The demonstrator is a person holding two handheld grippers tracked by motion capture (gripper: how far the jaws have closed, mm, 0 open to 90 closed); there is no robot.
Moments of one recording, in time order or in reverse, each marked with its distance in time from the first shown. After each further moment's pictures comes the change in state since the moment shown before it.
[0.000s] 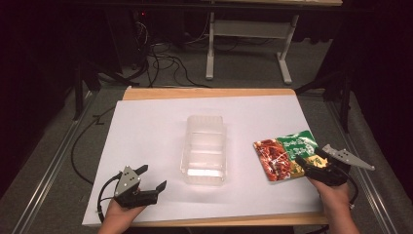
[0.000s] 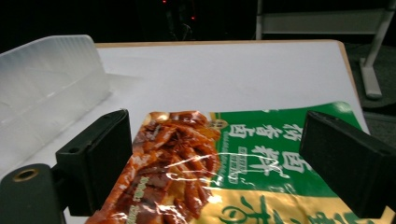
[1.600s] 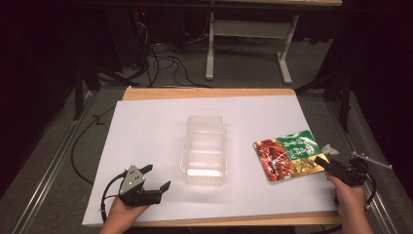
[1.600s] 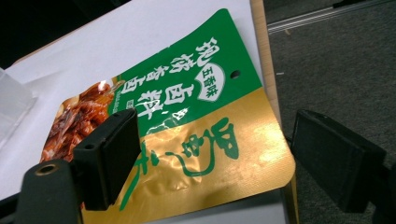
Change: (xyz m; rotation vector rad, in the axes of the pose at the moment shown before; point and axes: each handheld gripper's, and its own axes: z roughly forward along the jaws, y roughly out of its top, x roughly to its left) left arm -0.003 0.002 0.009 0.013 -0.035 0.020; right arm -0.081 -0.028 -0.006 0.178 -0.114 0.383
